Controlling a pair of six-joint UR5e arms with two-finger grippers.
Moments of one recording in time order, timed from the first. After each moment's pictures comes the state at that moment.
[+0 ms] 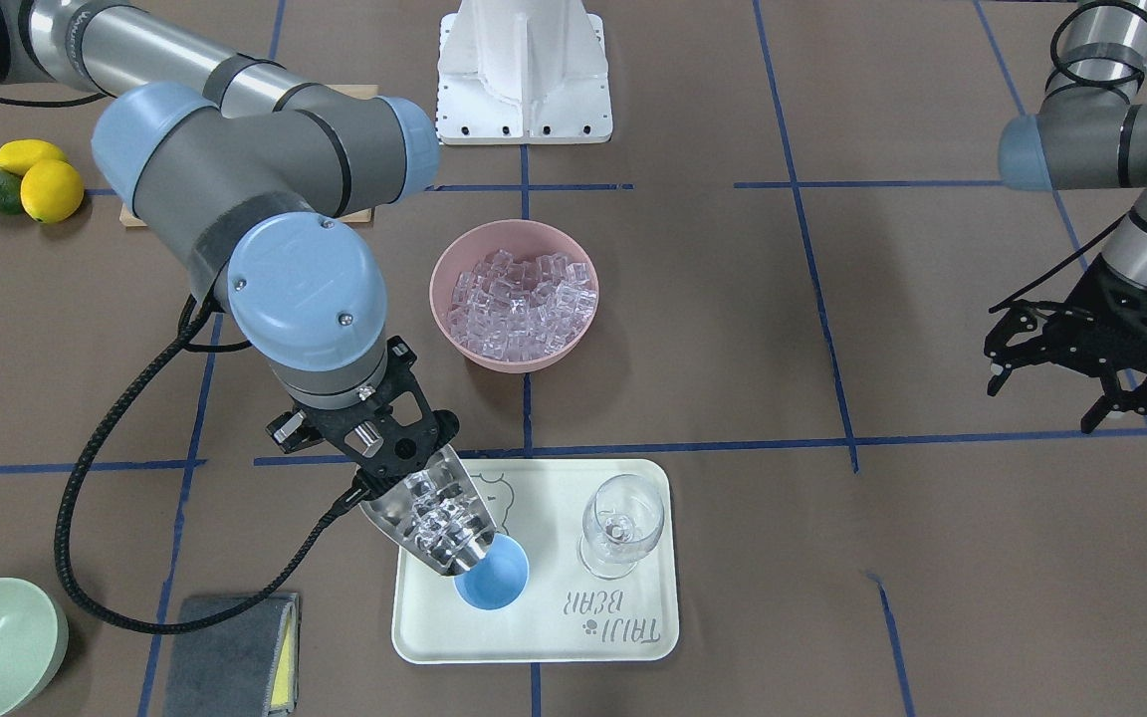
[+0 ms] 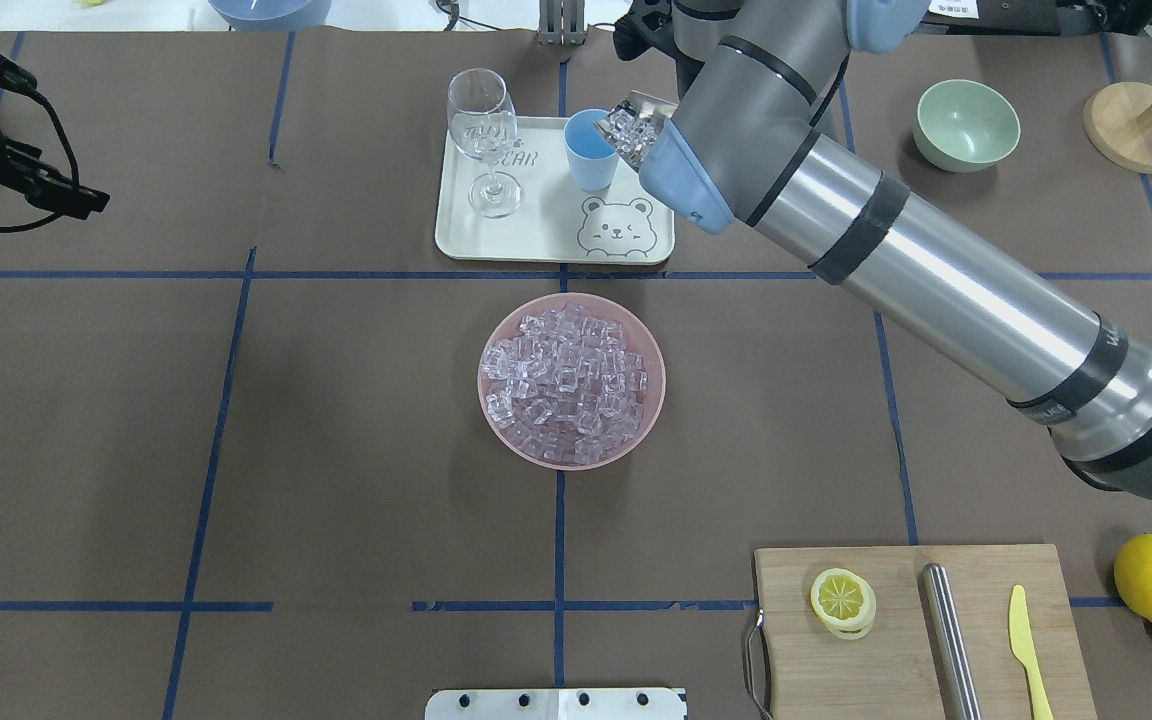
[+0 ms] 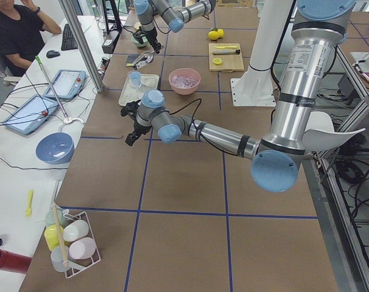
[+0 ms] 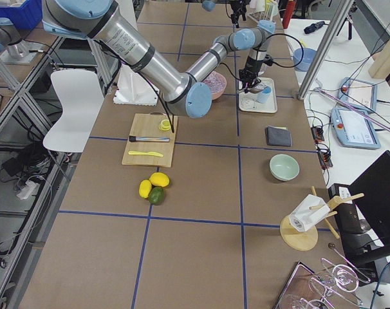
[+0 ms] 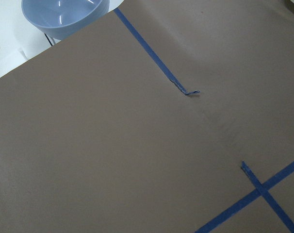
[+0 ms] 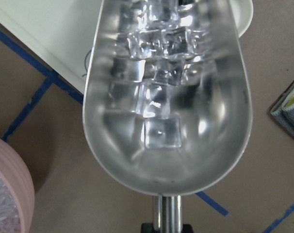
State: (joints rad) left arm -1.11 -1.77 -1.62 -2.19 -2.05 -0.27; right arm 0.87 -0.54 1.27 -2.04 2.11 0.01
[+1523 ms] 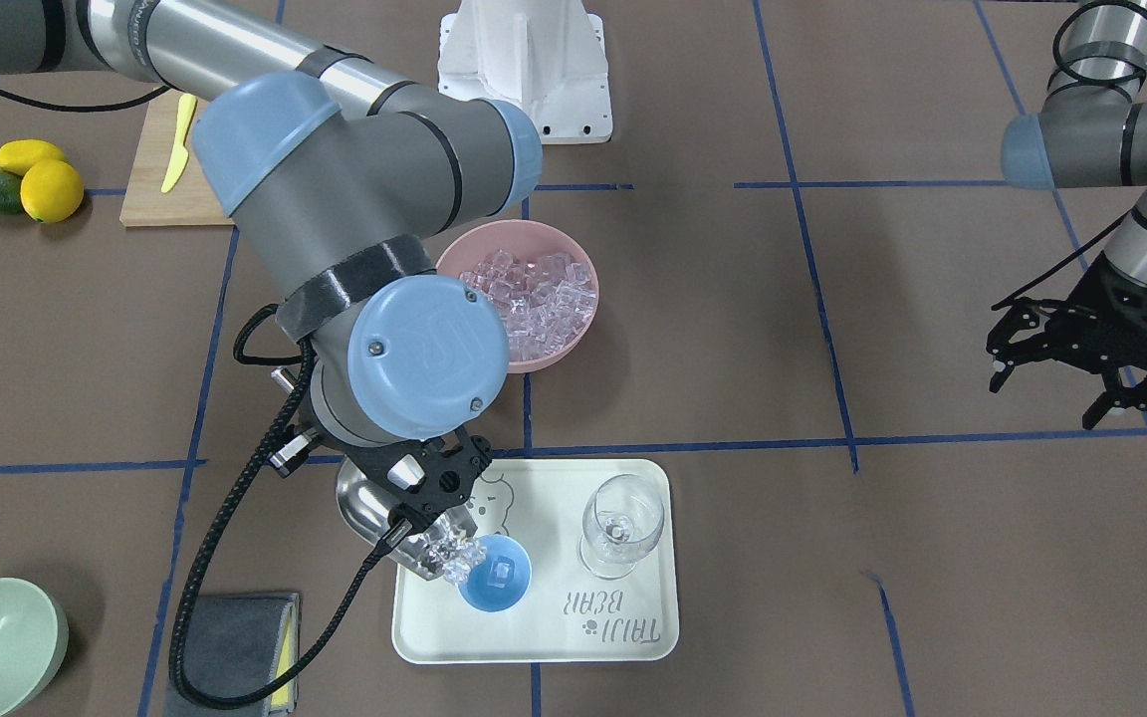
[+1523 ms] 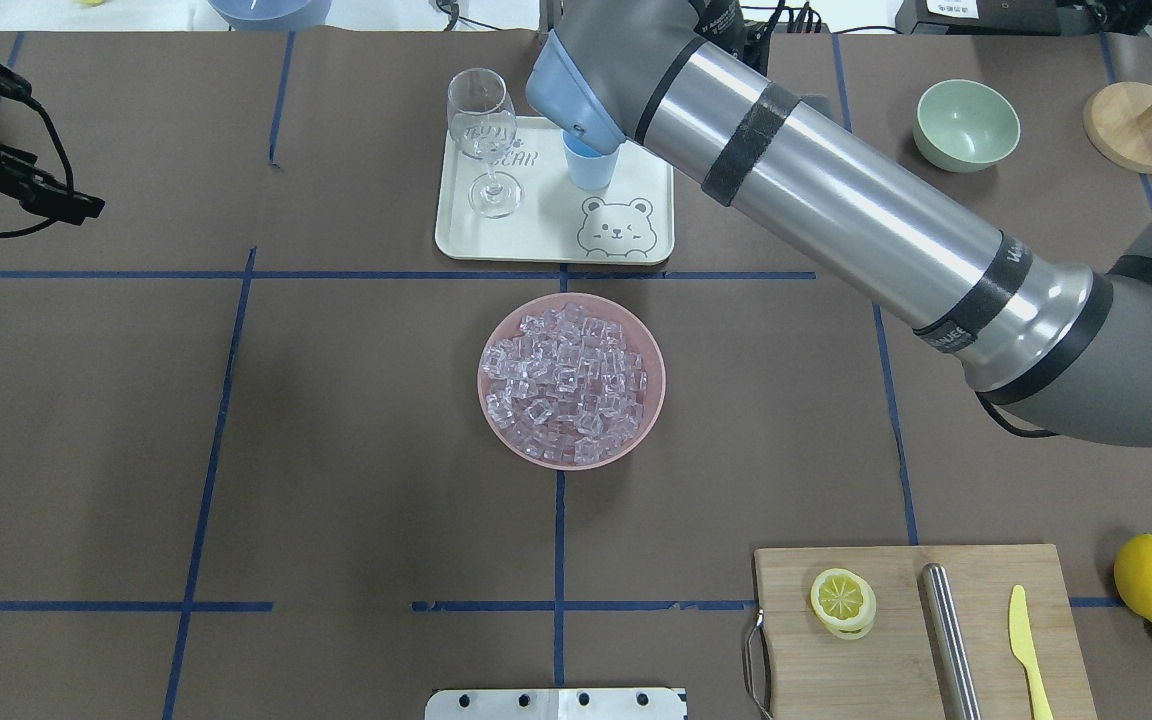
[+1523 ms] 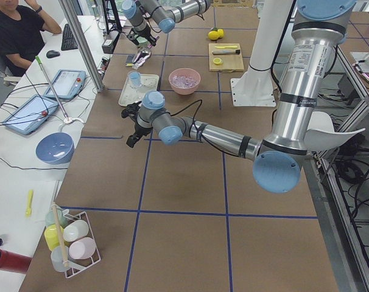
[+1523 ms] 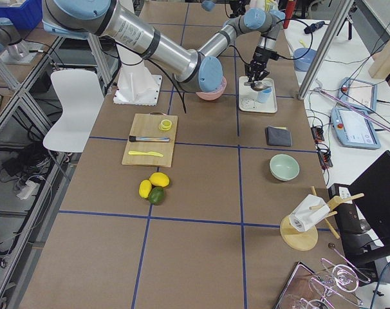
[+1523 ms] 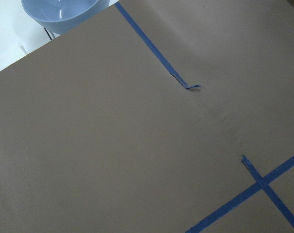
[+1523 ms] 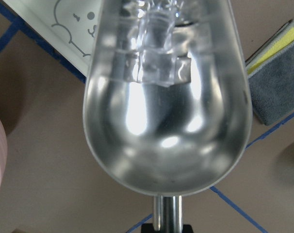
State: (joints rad) left arm -1.11 -1.75 -1.62 -2.19 -2.05 -0.27; right arm 0.87 -0.34 1.04 -2.26 1.94 -0.19
